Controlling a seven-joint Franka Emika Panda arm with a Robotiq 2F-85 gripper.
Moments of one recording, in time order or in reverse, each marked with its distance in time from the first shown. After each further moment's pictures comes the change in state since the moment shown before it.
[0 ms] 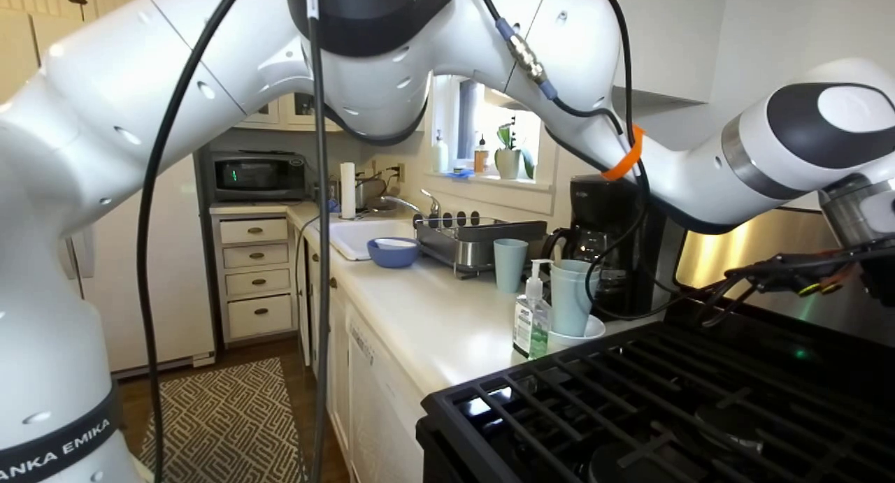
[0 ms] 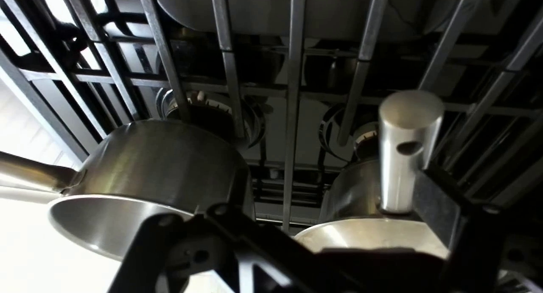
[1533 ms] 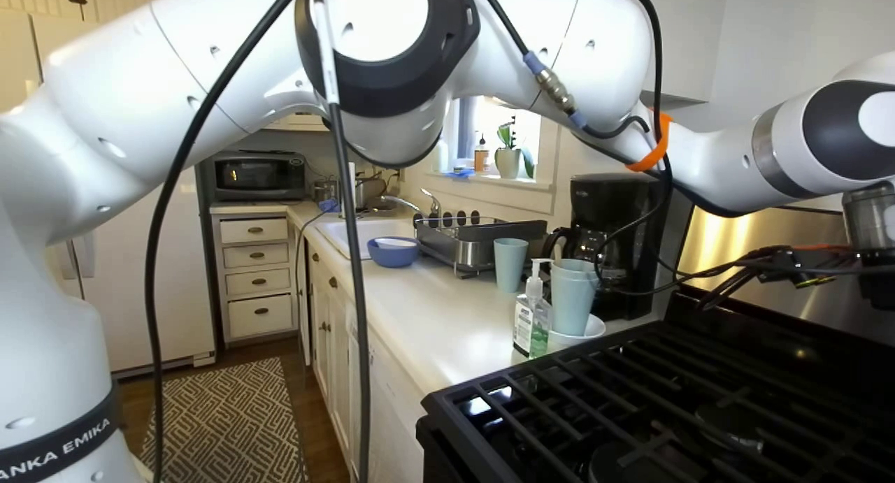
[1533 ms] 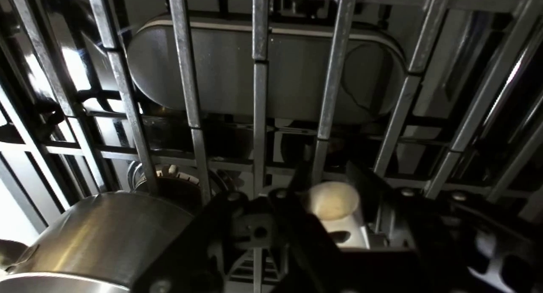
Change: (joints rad) arm -0.161 0.091 0.200 0.243 0.110 -0.170 -0.105
